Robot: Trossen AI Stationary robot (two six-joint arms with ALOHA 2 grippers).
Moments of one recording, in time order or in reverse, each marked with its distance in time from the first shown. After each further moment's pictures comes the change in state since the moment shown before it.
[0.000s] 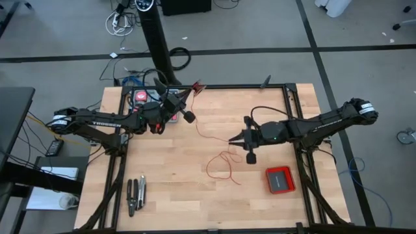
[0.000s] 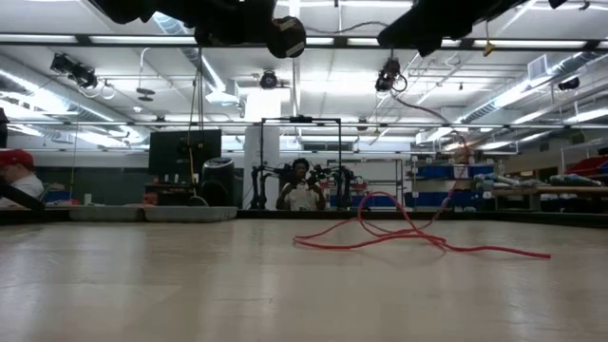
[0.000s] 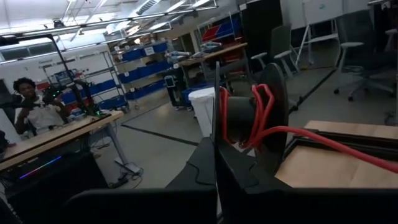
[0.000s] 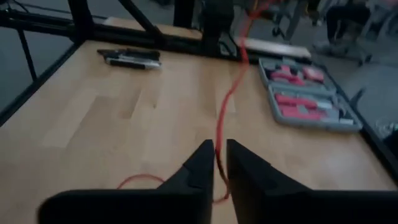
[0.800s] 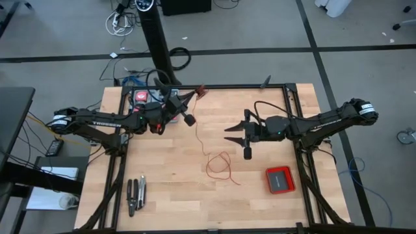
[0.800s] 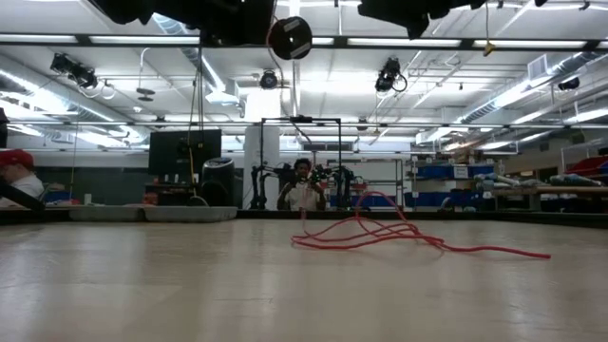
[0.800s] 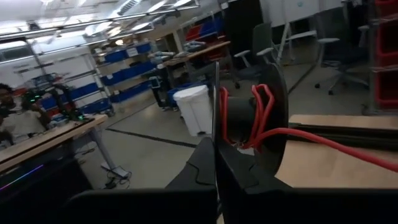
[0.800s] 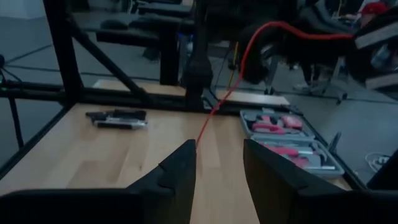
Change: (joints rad) left arm 0.000 0.000 0.000 -0.042 0.097 -0.001; right arm -0.030 0.006 0.000 0.254 0.009 -0.026
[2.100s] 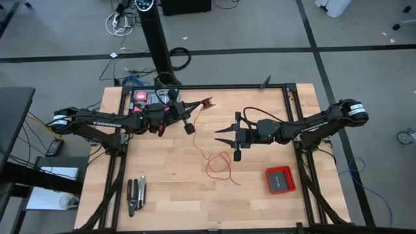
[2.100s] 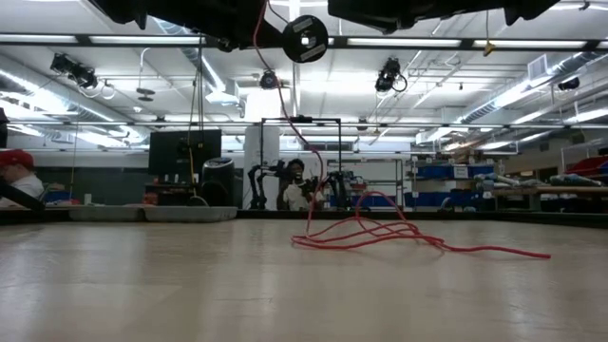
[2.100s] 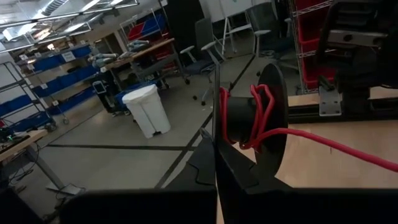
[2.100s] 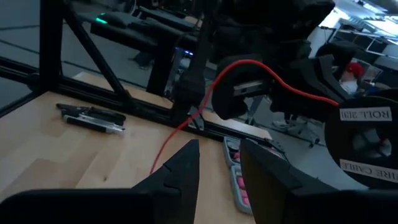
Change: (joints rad) left arm -0.002 0.000 0.000 -0.100 0.210 -0.008; right arm -0.010 0.180 0.000 0.274 -0.007 -0.253
